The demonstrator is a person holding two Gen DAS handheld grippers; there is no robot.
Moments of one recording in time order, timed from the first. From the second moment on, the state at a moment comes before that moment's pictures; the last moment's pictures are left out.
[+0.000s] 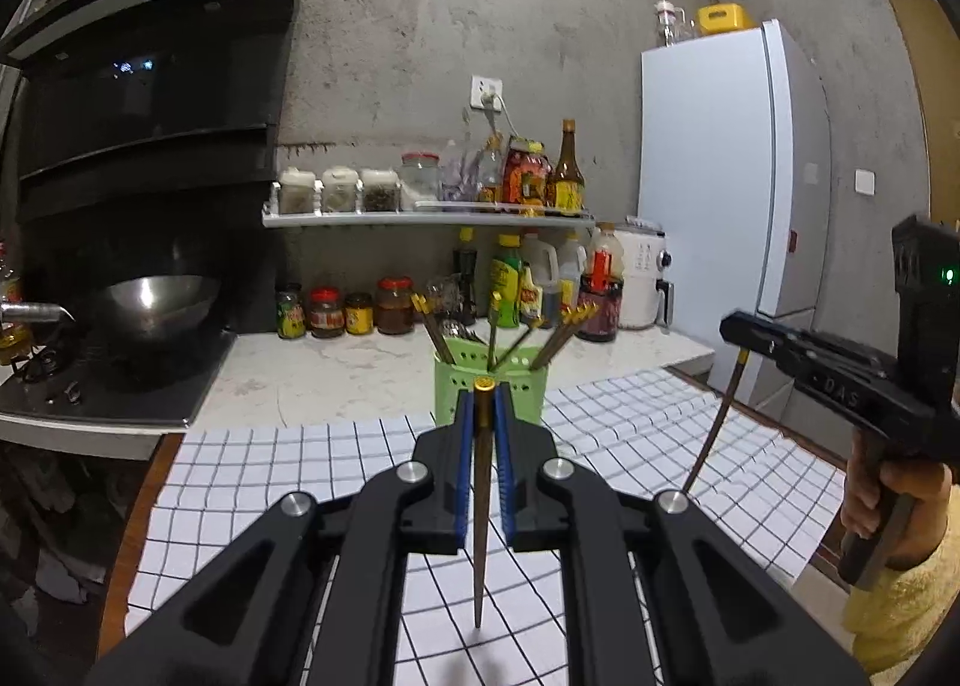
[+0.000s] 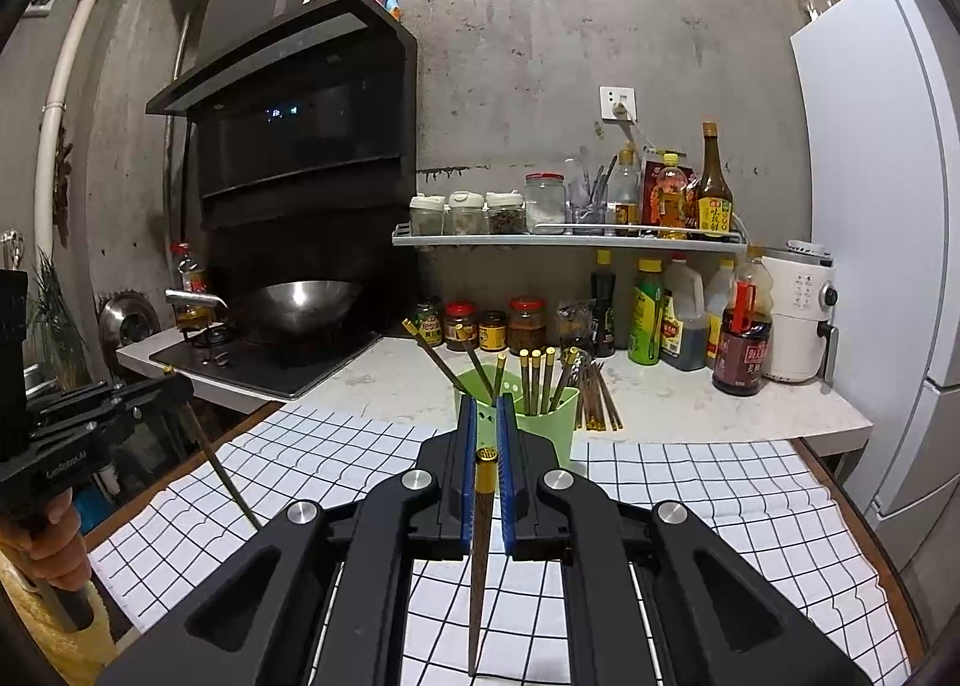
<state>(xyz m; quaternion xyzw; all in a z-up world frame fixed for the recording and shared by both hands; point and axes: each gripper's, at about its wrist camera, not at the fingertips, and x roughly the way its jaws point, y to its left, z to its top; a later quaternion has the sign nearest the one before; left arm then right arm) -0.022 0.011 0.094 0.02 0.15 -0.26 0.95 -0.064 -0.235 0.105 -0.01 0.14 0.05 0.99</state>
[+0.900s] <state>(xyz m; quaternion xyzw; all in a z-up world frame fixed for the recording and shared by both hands) -0.019 -0.005 0.050 0.05 0.23 -0.23 0.94 -0.054 -0.242 0.066 -0.04 0.21 0.05 0.98</state>
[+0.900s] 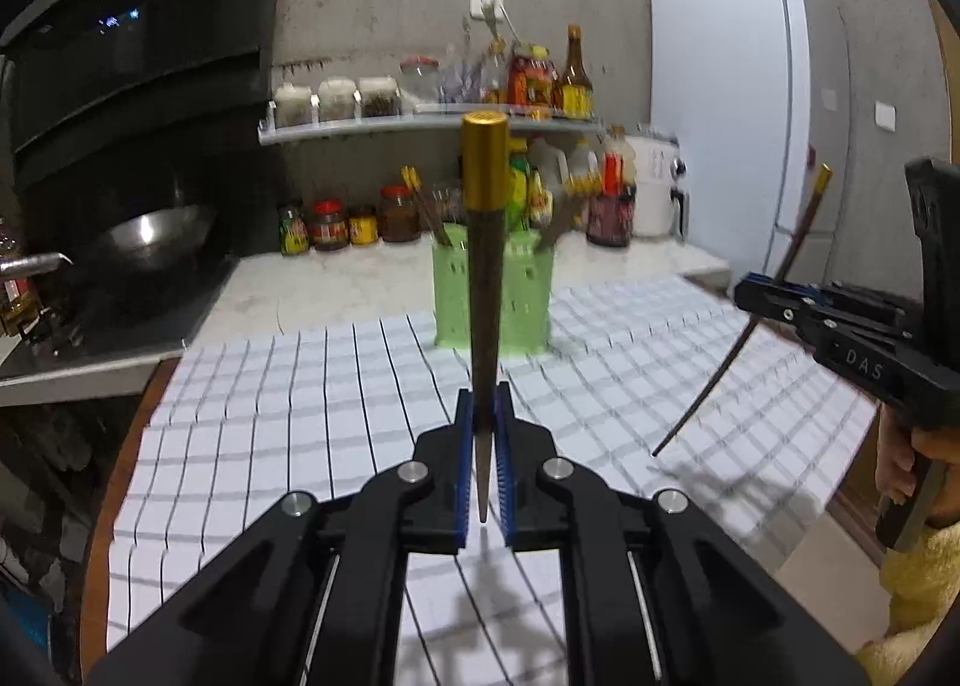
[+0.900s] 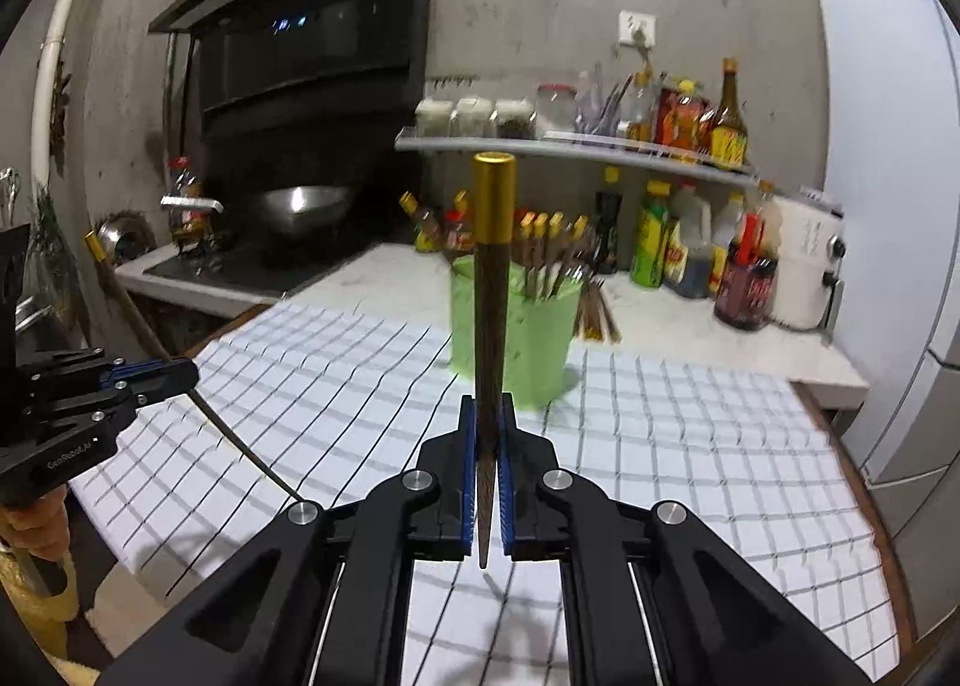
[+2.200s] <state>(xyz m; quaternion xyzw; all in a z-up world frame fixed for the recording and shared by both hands) 0.134 -0.047 0.138 0.00 0.17 -0.19 0.97 0.052 -0.317 0.142 0.05 0.15 0.00 0.99</state>
